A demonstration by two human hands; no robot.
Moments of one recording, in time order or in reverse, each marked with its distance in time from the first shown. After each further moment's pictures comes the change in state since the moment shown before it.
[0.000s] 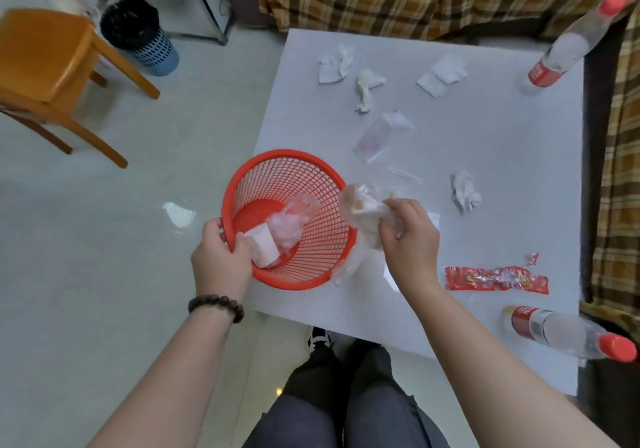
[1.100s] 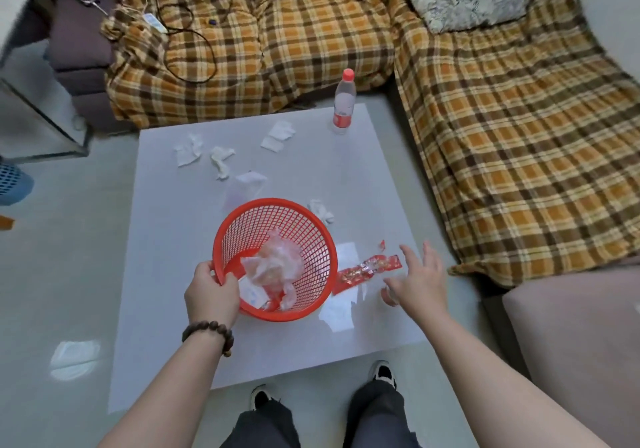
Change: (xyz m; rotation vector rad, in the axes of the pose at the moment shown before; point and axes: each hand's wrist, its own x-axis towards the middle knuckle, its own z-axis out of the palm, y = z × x) left_hand -0.103 0.094 0.086 -0.056 -0.352 0.115; right_hand -0.081 0.104 -0.218 -0.571 0.022 0.585
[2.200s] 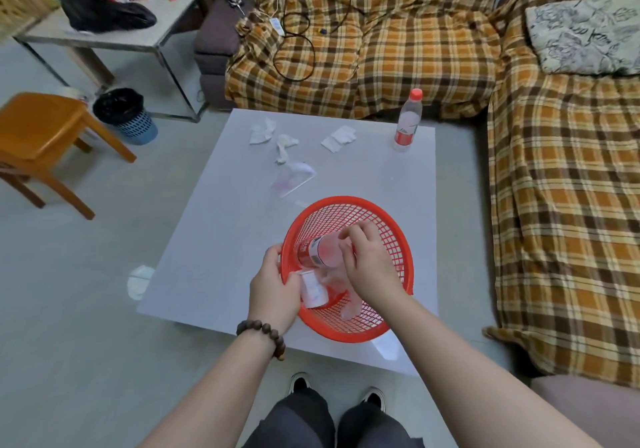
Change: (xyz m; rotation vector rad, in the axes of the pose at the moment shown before) left_hand -0.142 0.048 0.063 -0.165 0.027 0.035; right_hand -0.002 -0.060 -0.051 0.399 -0.110 -0.839
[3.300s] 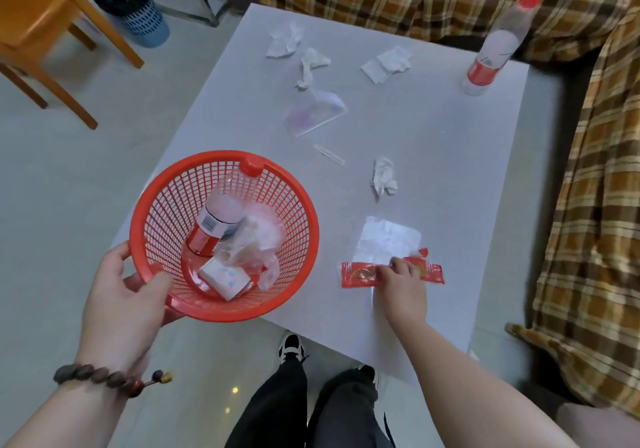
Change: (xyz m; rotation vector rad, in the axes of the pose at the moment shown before) left_hand 0.037 -0.110 -0.072 -0.230 0.362 -0.398; right_hand -0.026 0.229 0.137 -0.567 -0.402 0.325
